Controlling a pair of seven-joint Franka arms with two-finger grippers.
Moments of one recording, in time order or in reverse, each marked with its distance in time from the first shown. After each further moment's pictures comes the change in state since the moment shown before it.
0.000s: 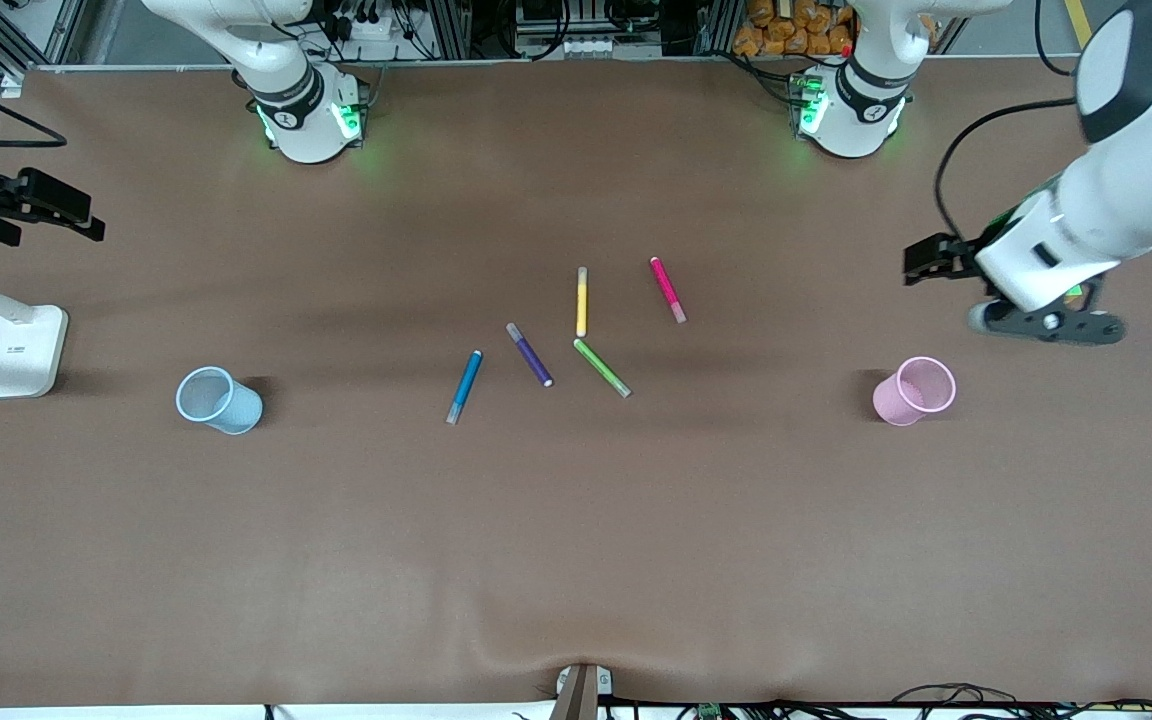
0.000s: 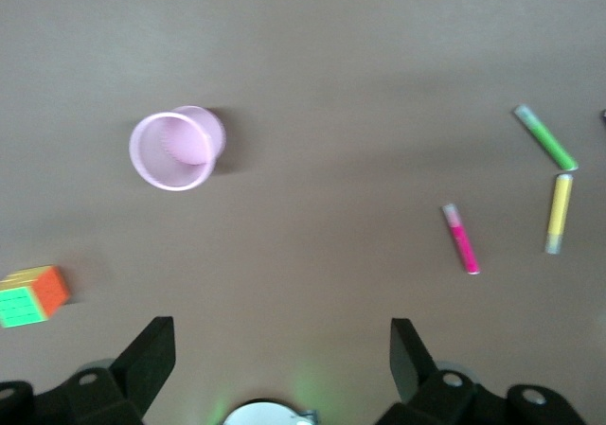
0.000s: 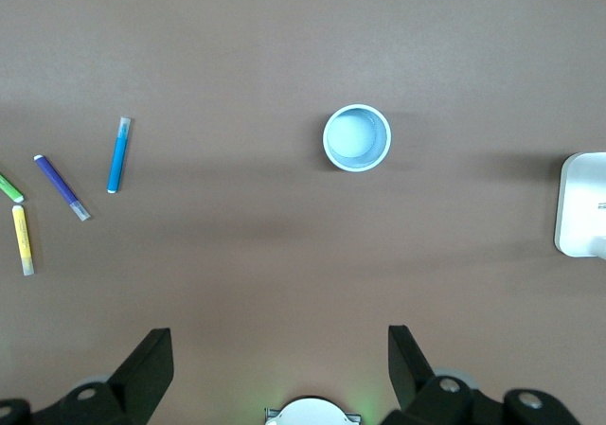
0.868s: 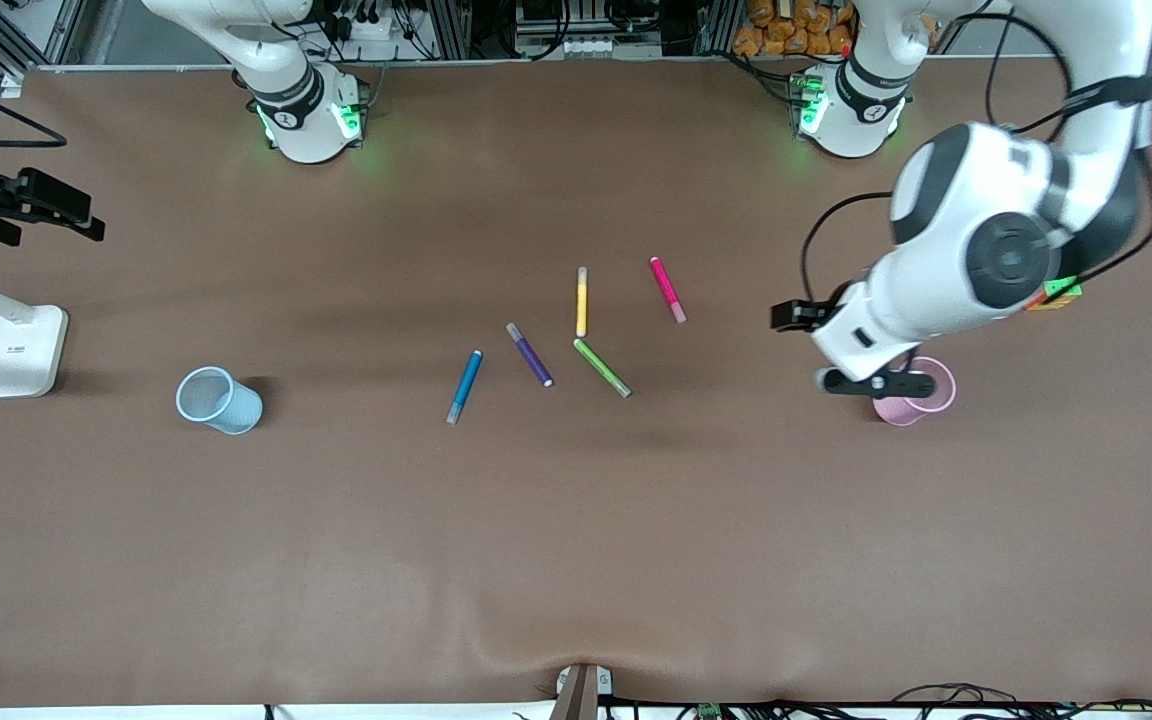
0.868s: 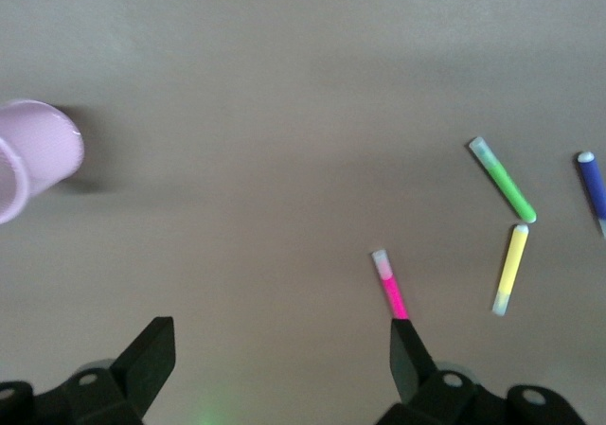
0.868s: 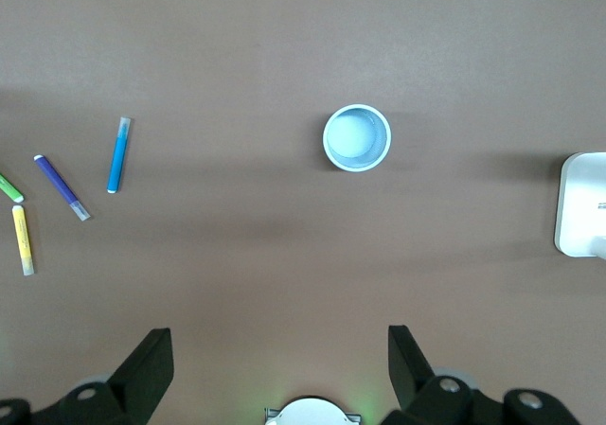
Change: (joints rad) left arm -0.149 0.154 -0.030 -0.130 -0.047 0.278 -0.251; right arm 0.000 0.000 0.000 0.000 0.000 0.000 0.000
